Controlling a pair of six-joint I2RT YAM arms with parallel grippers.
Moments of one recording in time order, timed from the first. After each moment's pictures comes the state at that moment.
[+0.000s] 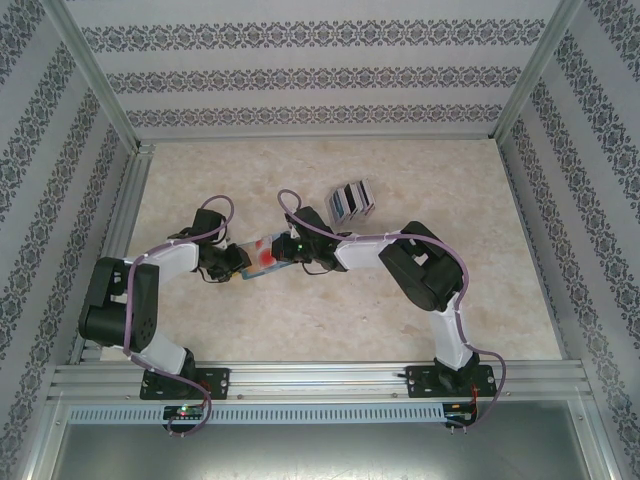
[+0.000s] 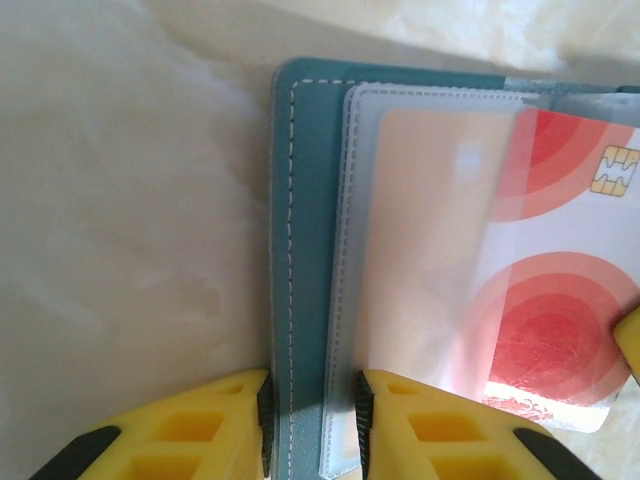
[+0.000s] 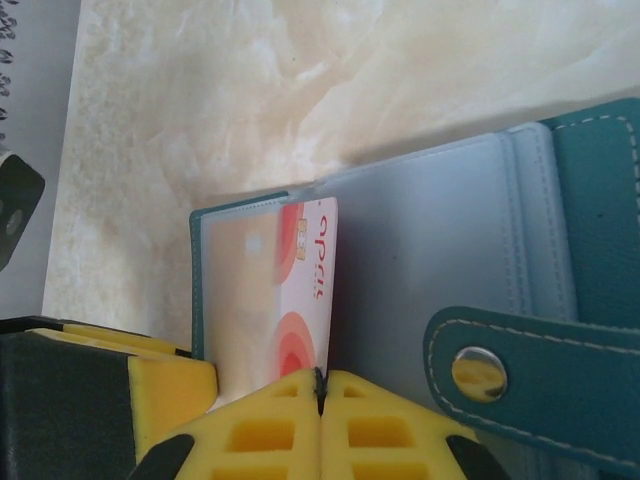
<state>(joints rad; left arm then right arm) -0.12 1.57 0.75 -0.40 0.35 -0.62 0.79 2.08 1.19 0.20 -0.32 0.86</state>
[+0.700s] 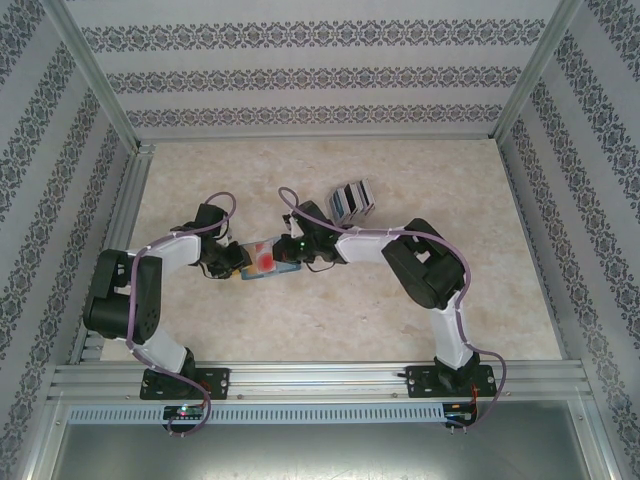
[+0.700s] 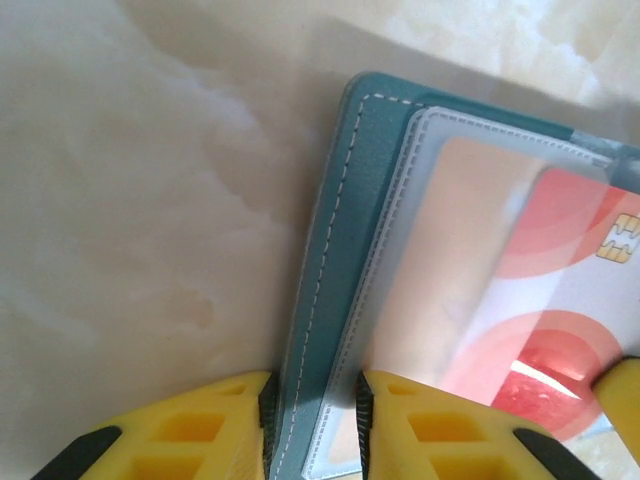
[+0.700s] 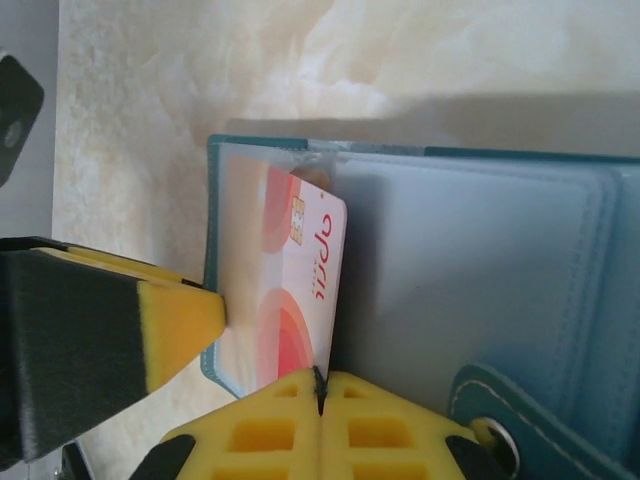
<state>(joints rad) -0.12 1.63 0.83 -0.48 0.35 -0.60 0.76 2.09 1.28 0.01 -0.48 0.78</state>
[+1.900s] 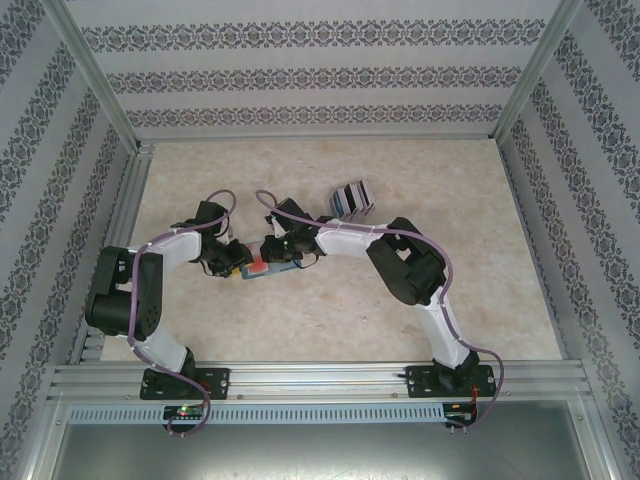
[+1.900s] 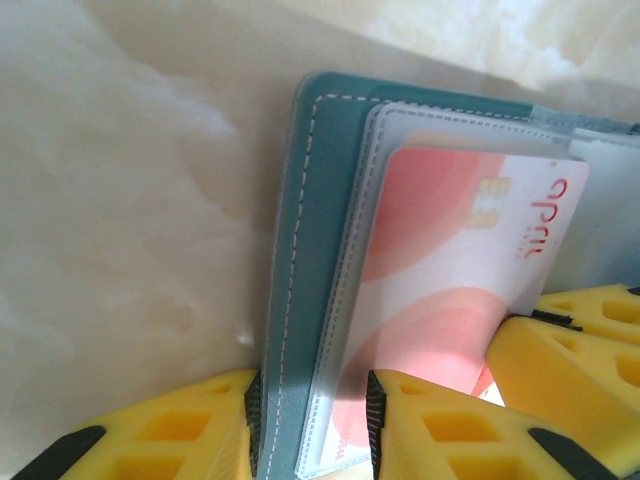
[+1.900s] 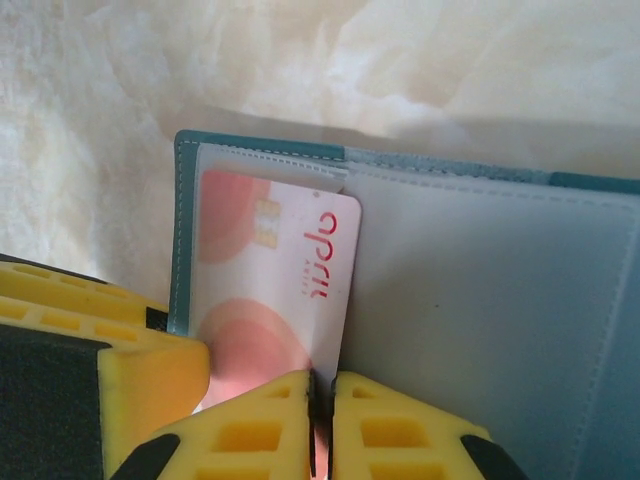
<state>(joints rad) -0.11 1.63 0.86 -0.50 0.37 -0.60 0.81 2.21 1.50 -0.21 -0.39 0.66</state>
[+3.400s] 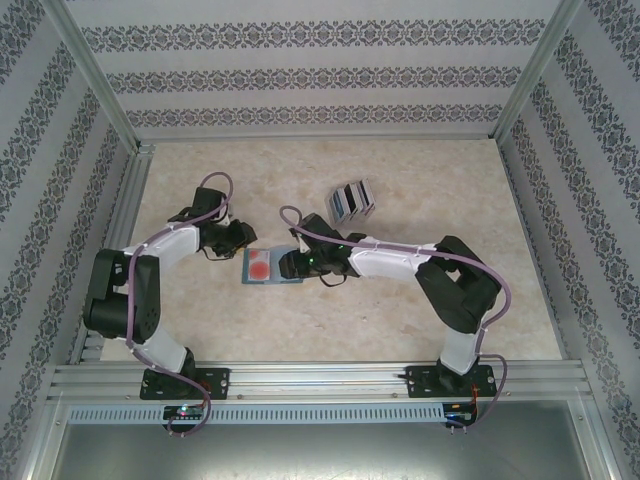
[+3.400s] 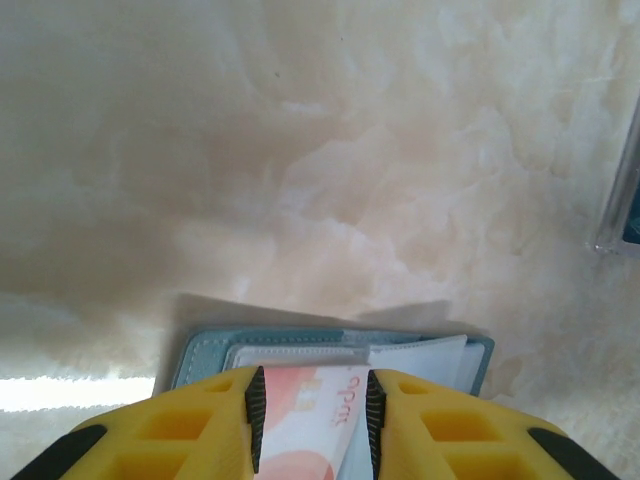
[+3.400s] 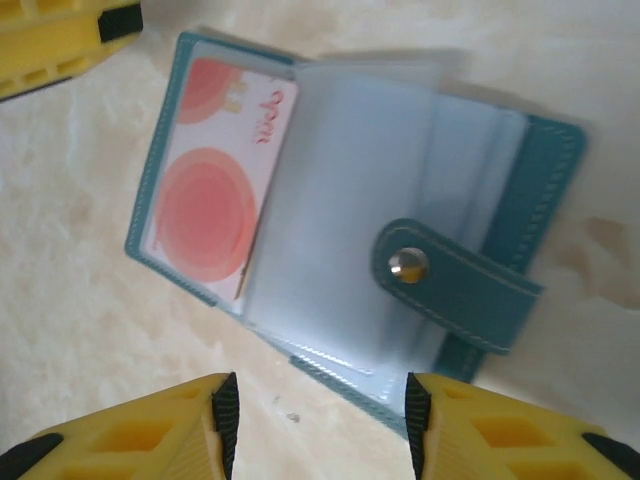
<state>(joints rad) -0.11 1.66 0.95 -0.38 0.40 -0.65 0.81 1.80 1.08 -0.20 -0.22 0.64</state>
